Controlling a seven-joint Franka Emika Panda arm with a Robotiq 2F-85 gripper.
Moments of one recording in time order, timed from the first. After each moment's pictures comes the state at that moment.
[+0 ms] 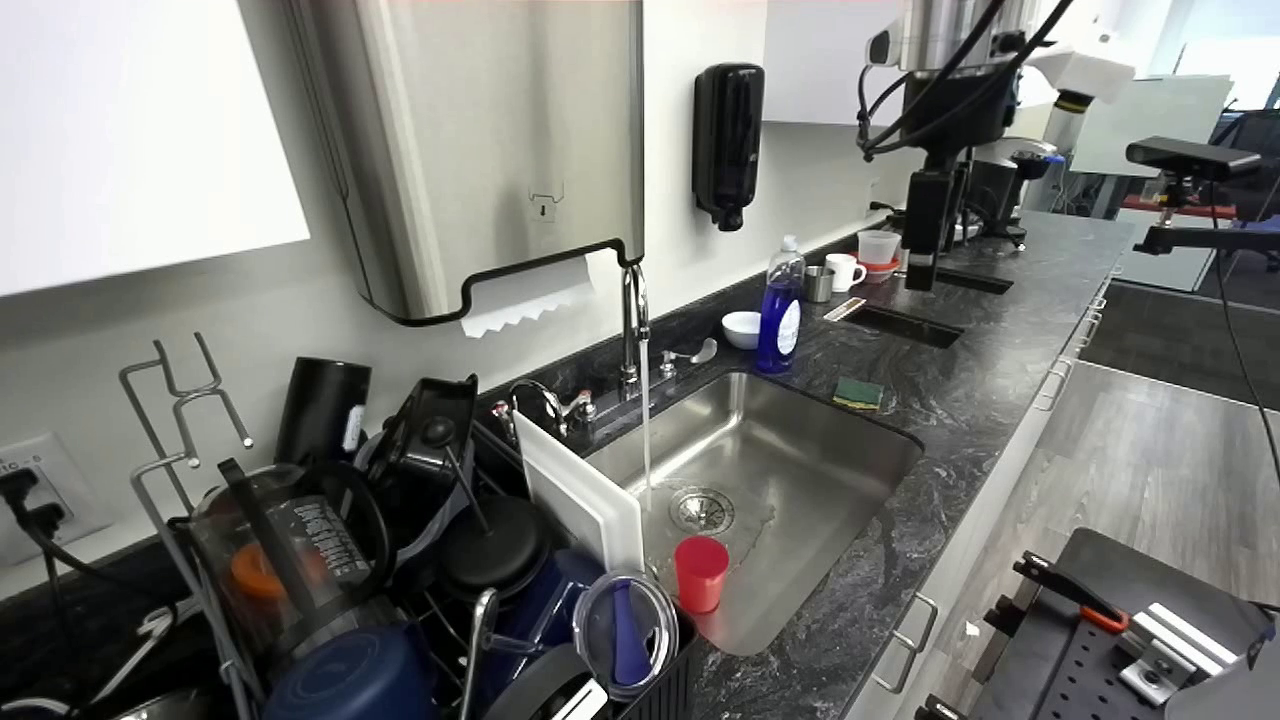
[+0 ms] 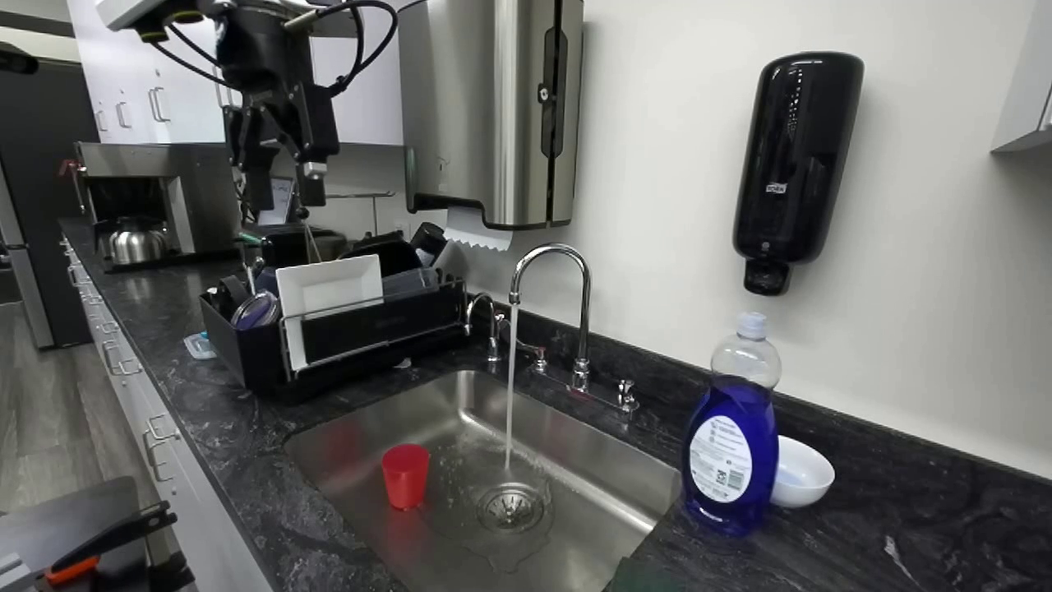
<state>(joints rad) 0.07 -0.61 0.05 -2.46 -0.11 1.81 -0.14</state>
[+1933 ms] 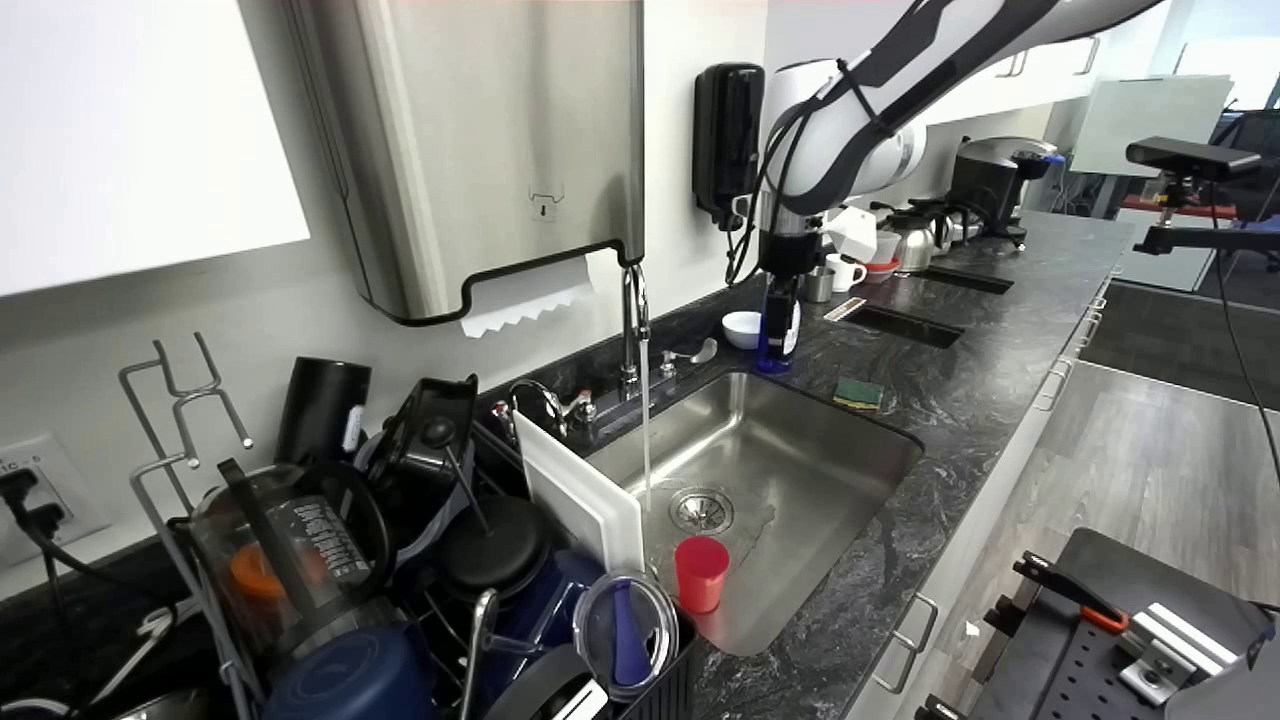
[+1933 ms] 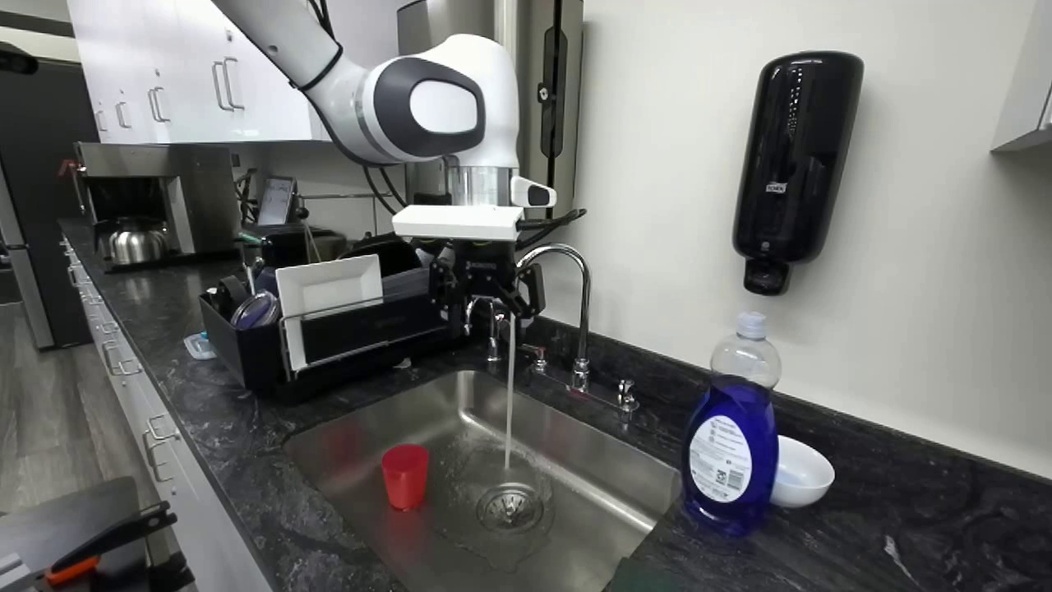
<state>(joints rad) 0.02 0.14 -0.10 -2.17 -0.06 2.32 -0.57</state>
